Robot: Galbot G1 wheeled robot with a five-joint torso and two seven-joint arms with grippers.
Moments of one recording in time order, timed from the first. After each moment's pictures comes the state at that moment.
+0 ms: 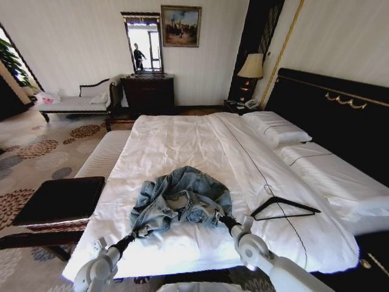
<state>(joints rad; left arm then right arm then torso) 1.59 -1.43 -0.80 -1.86 -0.81 0.65 0.00 -1.23 0.80 -0.08 1.93 1.18 -0.07 0.59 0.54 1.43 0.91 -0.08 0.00</state>
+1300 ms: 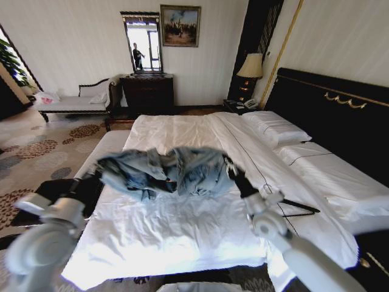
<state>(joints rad) 1.47 -1.12 -1.08 -2.42 -1.15 0.39 -0.22 -1.06 0.77 0.15 2.10 1.17 0.38 -0.04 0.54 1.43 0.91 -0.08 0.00</state>
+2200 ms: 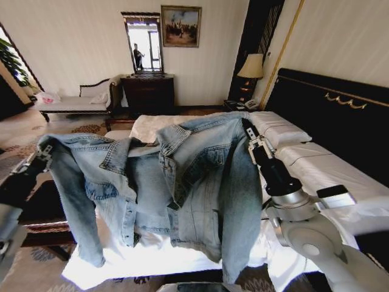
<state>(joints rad) 1.58 -1.03 -1.43 -2.50 -1.45 0.37 -0.22 -1.25 0.69 0.45 2.48 1.22 0.33 0.04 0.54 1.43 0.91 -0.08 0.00</state>
